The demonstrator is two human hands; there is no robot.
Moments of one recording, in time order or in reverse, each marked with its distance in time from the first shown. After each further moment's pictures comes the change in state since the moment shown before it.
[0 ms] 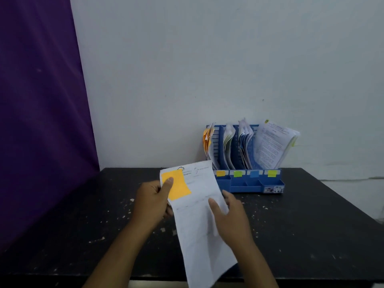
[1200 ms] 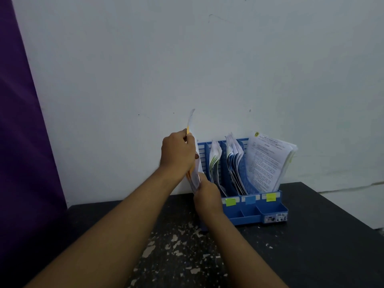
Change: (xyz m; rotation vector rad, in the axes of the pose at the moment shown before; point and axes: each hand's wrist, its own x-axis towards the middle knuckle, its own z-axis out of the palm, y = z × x) left_hand 0.208 0.103 0.146 0.203 0.095 0.396; right_hand 0.221 -0.032 0.037 -0.250 0.090 -0.278
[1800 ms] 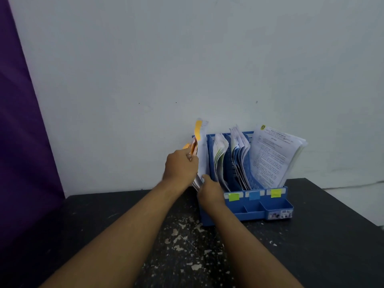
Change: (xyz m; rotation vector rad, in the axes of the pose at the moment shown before) left_hand -0.023 -0.066 0.035 0.032 -0.184 -0.132; right_hand 0.039 0.052 0.043 -0.157 -0.080 0.087
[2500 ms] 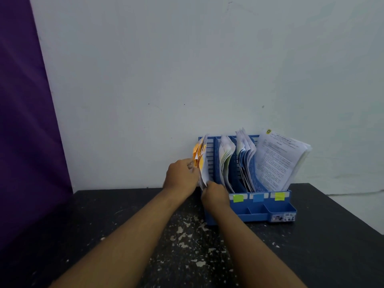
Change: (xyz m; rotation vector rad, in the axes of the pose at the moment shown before) left_hand -0.025 -0.017 -0.013 -0.013 -0.039 -0.067; right_hand -0.002 -0.002 0.005 -0.190 0.012 -0.002
